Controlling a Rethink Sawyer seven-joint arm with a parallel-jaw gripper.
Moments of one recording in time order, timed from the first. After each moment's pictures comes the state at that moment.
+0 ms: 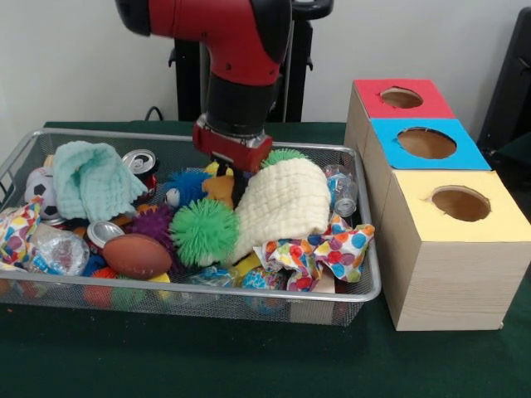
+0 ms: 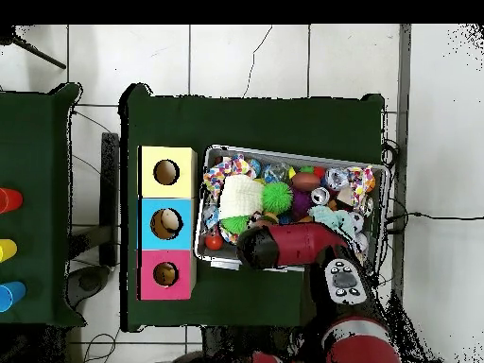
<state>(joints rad) -0.31 -0.54 -0.01 1.71 -0.46 0.28 2.42</state>
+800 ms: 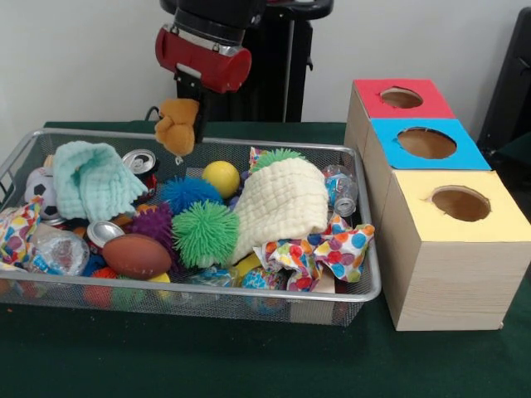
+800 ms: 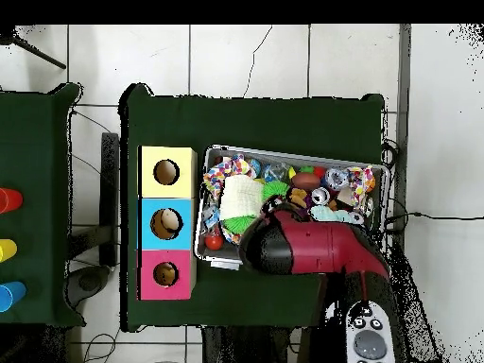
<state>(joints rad) -0.28 -0.79 -0.06 1.71 -0.45 0.38 2.42</state>
